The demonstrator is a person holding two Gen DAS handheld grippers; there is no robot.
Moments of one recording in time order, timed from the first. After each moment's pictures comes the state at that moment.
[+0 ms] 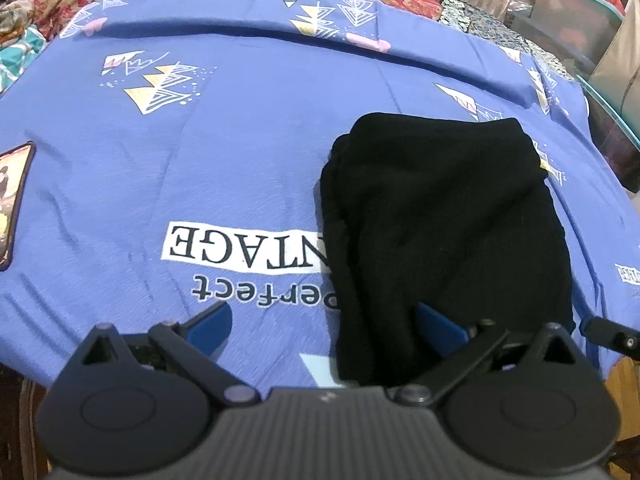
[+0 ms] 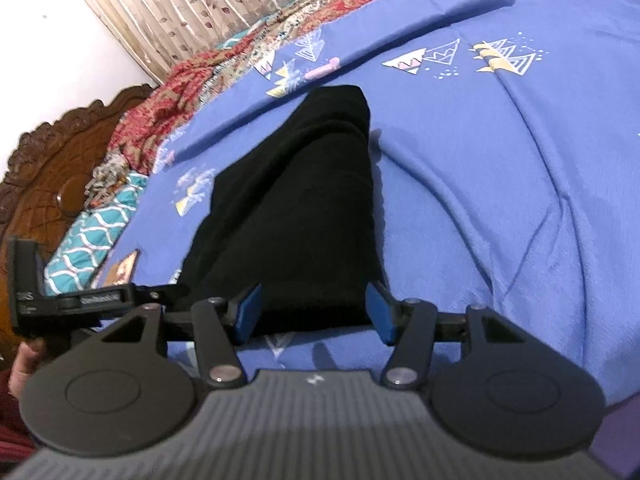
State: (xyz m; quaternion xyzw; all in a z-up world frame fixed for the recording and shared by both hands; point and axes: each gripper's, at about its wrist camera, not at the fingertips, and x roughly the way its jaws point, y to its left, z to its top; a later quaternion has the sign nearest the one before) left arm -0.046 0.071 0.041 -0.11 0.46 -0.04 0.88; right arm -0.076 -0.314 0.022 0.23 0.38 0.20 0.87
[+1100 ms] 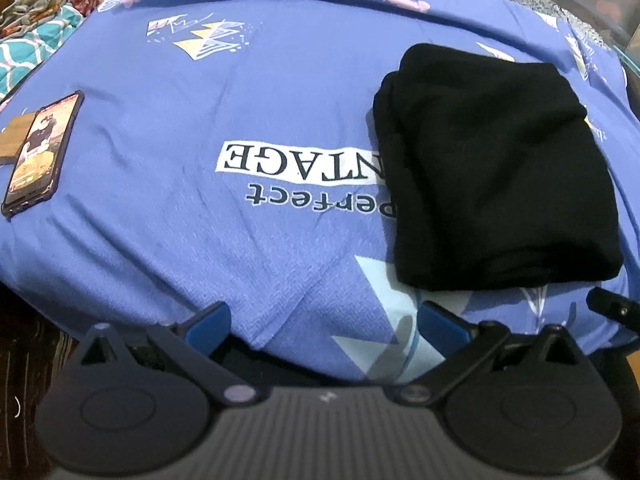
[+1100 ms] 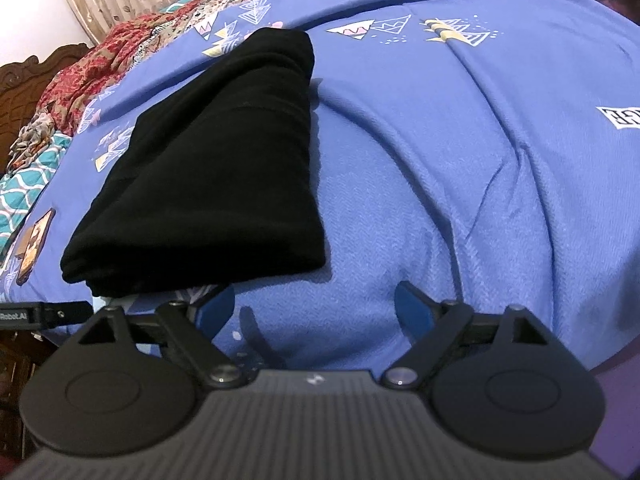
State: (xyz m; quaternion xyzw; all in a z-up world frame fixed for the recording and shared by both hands) left arm -0.079 0.073 0.018 -0.08 0.51 0.02 0.86; right arm -0.088 -0.277 -0.011 0.16 0.42 0.10 0.89
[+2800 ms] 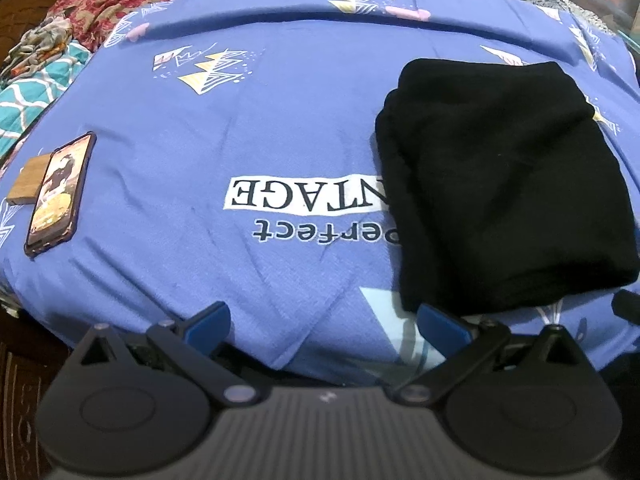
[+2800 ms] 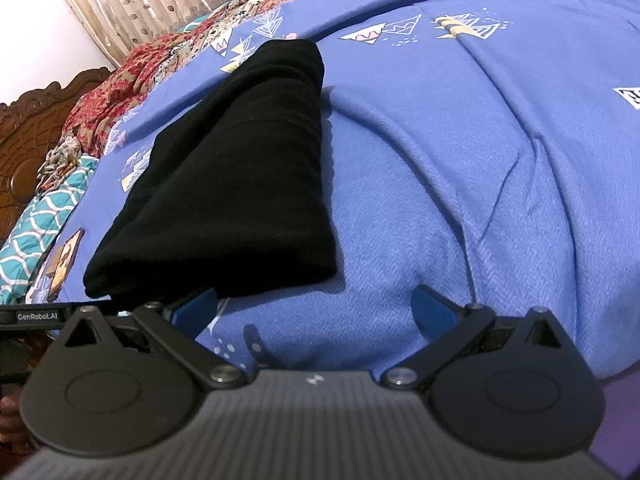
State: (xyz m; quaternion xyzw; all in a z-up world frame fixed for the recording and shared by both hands) left arm -0.072 0.061 0.028 -0.03 0.49 0.05 0.87; right arm -0.085 -0.301 -0.016 0.20 0.40 0.15 0.88
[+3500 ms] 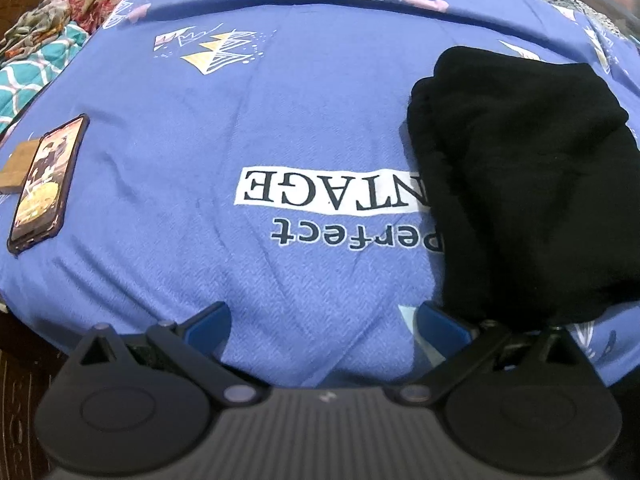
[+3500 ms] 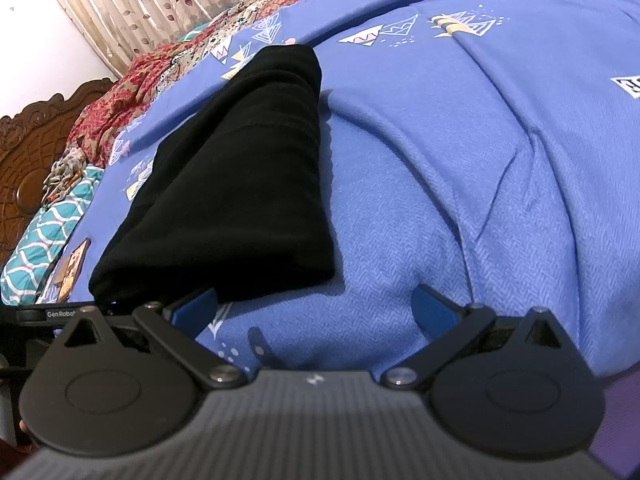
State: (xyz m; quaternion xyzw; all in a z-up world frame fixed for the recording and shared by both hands) left arm -0.054 0.083 0.005 -0.05 0.50 0.05 0.86; right arm -0.078 -0.321 -0.020 0.21 0.40 0.16 0.88
